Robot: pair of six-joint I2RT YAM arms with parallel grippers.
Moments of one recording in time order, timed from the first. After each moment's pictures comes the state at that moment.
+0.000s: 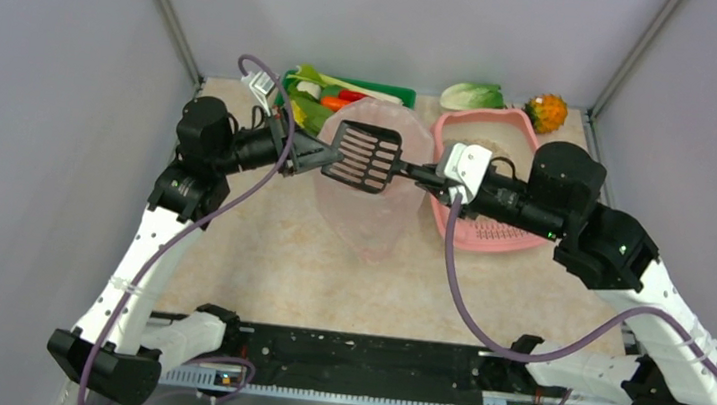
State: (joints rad) left arm -0.28 1.04 1.20 -0.24 0.82 -1.01; right arm 0.91 1.05 1.54 -0.69 -0.21 -0.59
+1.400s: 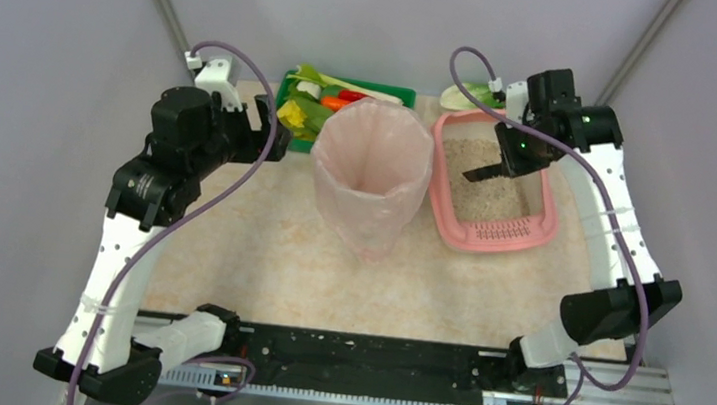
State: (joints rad) left arm -0.28 1.04 1.53 -0.83 0.03 -0.32; right arm 0.25 1.54 1.85 -1.29 0.01 -0.21
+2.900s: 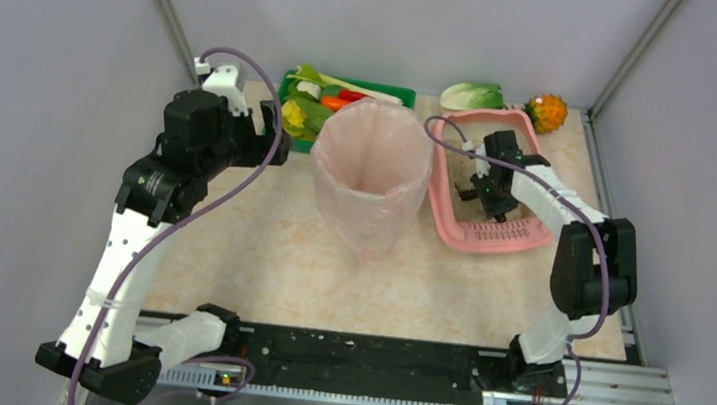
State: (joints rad) left arm -0.29 1.05 1.48 -0.83 -0.01 -0.31; right arm 0.23 1.70 1.24 -0.75 0.16 -0.21
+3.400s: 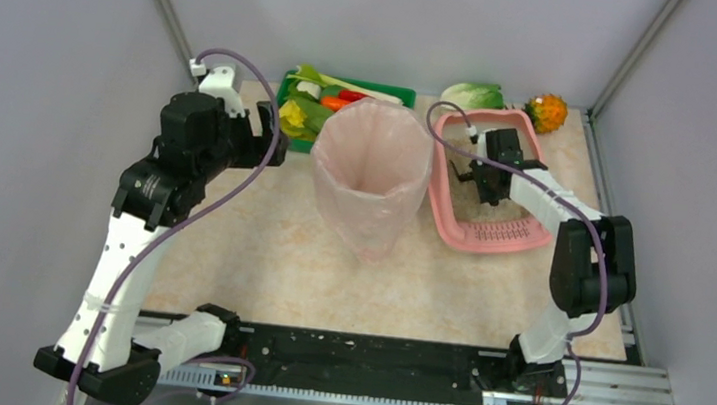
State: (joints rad) left arm -0.29 1.04 1.48 -0.84 -0.03 -0.31; right arm 0.23 1.71 1.18 -0.47 0.16 -0.15
